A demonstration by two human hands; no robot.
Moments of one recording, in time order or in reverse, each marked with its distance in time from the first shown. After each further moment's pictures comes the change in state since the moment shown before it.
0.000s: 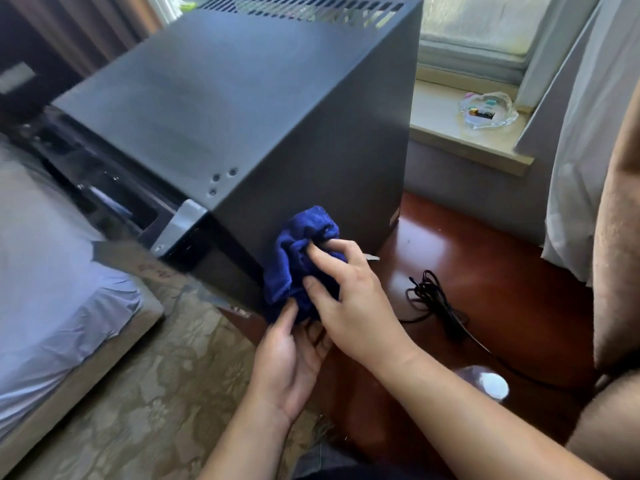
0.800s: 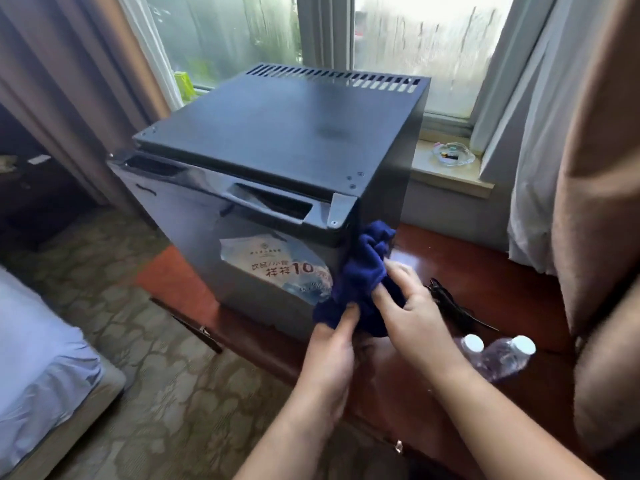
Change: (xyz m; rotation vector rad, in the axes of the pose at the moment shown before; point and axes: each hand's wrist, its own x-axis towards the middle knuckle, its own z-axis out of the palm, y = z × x) left_hand -0.024 0.066 -0.073 0.438 -0.324 0.085; right_hand -0.046 -0.060 0.075 0.065 0.346 0.143
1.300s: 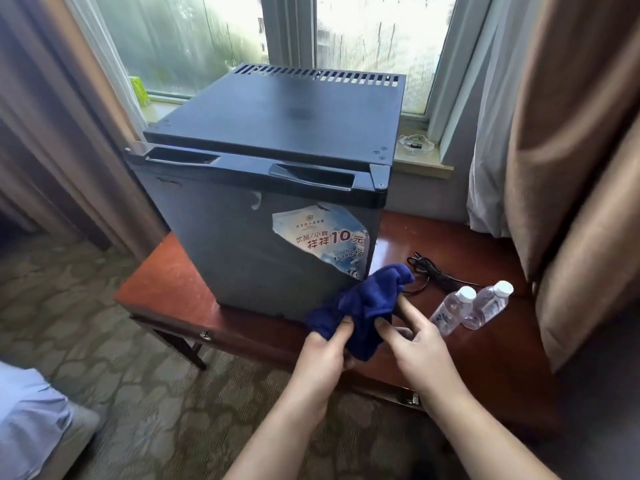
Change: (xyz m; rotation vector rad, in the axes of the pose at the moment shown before) left_hand -0.026 0.004 -0.118 0.300 -0.202 -0.113; right_hand -0.107 0.005 0.081 0.142 0.190 0.242
